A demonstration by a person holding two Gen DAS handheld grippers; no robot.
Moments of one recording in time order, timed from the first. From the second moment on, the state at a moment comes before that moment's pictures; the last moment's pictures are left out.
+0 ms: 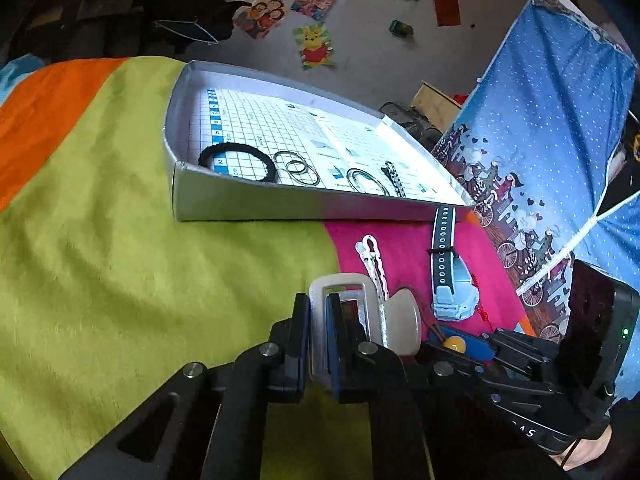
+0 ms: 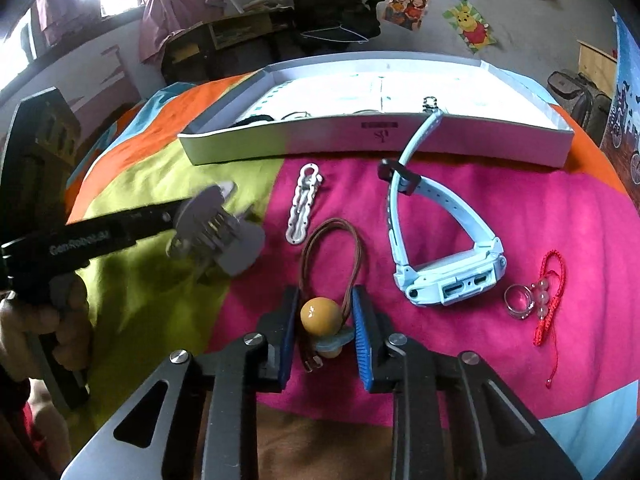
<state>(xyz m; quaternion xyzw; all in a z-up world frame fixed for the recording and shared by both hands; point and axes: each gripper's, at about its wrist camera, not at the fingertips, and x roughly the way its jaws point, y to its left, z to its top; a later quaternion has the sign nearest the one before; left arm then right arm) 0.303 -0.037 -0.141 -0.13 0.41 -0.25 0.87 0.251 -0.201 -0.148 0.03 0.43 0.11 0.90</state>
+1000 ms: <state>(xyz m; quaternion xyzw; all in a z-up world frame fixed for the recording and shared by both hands) 0.394 -0.064 -0.067 -0.15 0.36 -0.18 0.90 0.335 -0.279 -0.040 0.09 0.29 0.05 0.95</state>
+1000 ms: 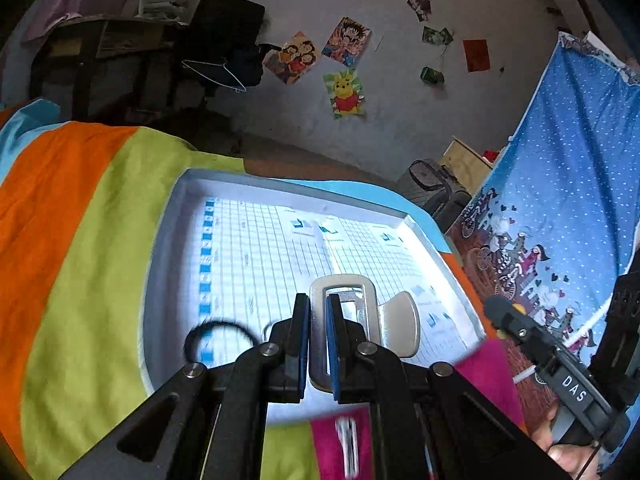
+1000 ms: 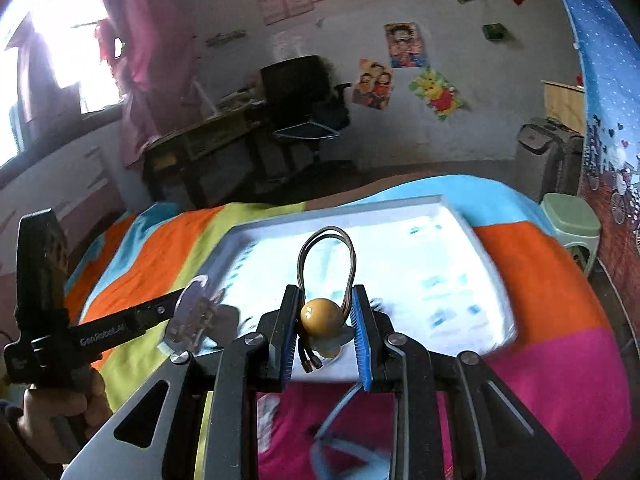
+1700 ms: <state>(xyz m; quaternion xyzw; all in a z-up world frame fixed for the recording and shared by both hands) 0.449 -0.105 -0.106 -0.11 0.42 -0.17 0.88 0.405 -0.313 -0.112 0.12 0.38 -0.01 0.92</state>
